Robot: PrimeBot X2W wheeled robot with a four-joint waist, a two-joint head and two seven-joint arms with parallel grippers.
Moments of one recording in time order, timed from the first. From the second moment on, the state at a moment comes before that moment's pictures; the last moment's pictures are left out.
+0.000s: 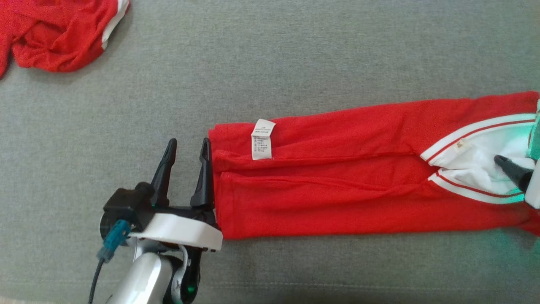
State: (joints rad) left arm -0.12 0.15 -0.44 0.00 -0.43 0.23 -0.25; right arm -0.23 -0.31 -0.25 0.03 0.43 0.13 1.10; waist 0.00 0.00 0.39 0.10
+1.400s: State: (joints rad) left arm 0.01 0.05 -0.35 0.10 -0.39 0.12 -0.25; right arm -0.10 -0.16 0.04 -0.30 0.61 0.13 1.13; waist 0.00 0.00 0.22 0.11
